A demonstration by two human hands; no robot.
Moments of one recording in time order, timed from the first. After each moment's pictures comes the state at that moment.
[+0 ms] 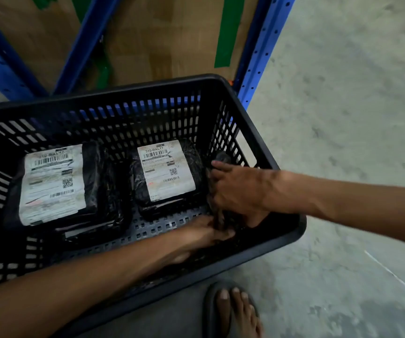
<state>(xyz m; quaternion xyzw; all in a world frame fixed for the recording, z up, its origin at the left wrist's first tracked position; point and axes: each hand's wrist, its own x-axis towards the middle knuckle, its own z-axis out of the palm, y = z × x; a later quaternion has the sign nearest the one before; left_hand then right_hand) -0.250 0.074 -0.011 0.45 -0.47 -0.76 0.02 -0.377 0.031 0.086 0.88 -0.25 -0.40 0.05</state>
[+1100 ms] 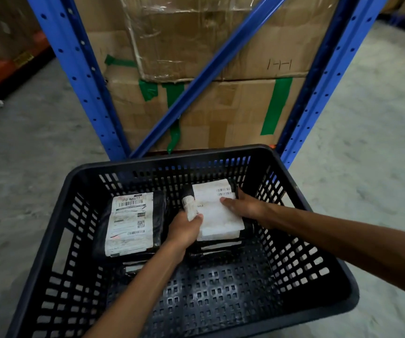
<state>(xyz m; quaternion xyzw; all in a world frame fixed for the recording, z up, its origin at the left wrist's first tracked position) -0.155 -0.005 0.034 0.69 -0.41 -0.54 0.25 -0.334 -0.063 0.015 0.48 -0.66 0.19 -0.55</state>
